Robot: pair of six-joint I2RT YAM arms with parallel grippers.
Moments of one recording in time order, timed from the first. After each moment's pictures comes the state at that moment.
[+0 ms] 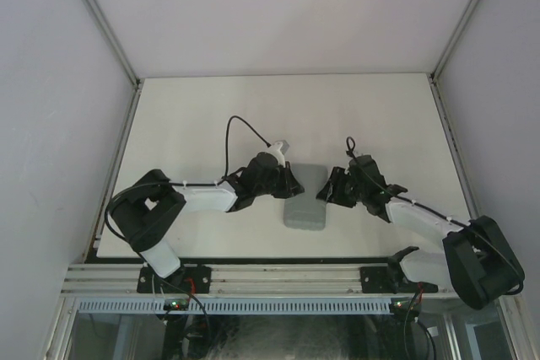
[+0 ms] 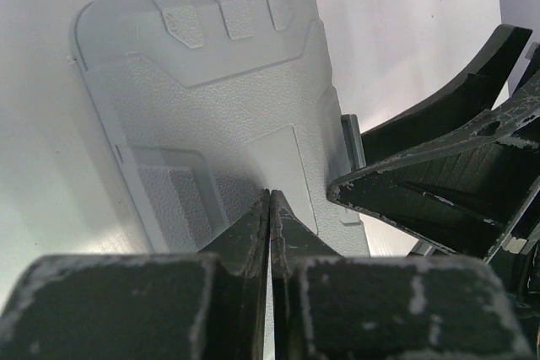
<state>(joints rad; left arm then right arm) -0.85 1.67 0.77 0.32 0.12 -0.78 0.46 1.20 0.46 -0.08 -0.24 0.70</state>
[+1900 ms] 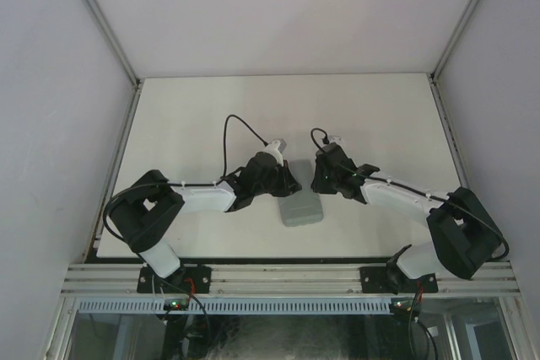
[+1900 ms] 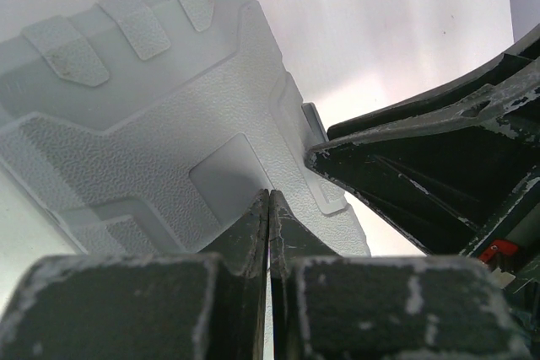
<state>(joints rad) -0.85 1.66 0.76 0.32 0.08 -0.77 0.68 1.41 0.75 -0.28 0.13 0.65</state>
